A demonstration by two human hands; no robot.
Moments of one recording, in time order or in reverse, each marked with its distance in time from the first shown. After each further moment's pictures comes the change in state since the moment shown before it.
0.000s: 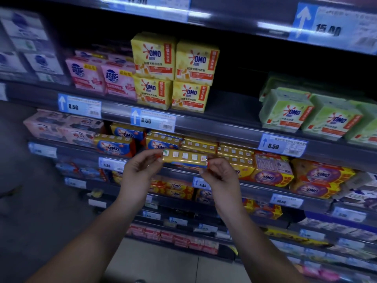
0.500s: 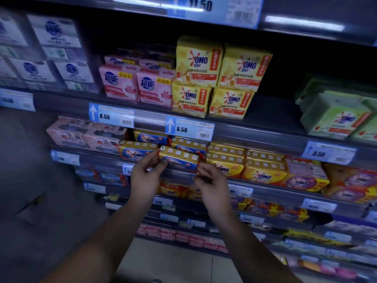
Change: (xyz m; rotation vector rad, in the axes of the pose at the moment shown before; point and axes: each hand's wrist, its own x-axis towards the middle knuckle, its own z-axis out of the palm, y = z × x) left_hand 0.042 -0.007 -0.059 0.111 0.218 -0.063; right_hand 0.002 0.014 0.106 -0.084 0.006 0.145
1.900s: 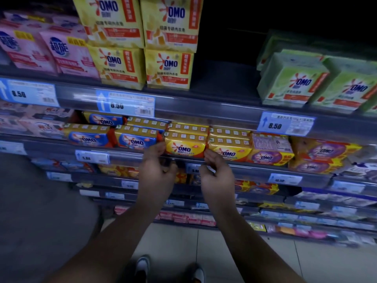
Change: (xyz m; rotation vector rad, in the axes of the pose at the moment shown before) left_hand -0.066 -0.029 0.103 0.548 -0.137 0.281; right_hand -0.008 0.018 -0.099 -0.198 0.197 0.015
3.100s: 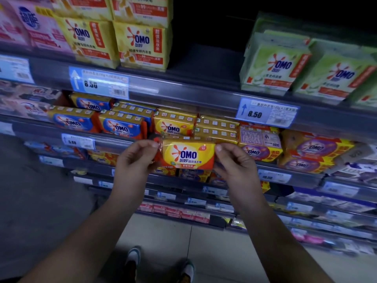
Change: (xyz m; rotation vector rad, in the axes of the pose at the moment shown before) left_hand -0.025 0.030 0.003 -0.715 0.015 -0.292; right_hand 0.016 0.002 -0.091 0.475 -0.201 0.020
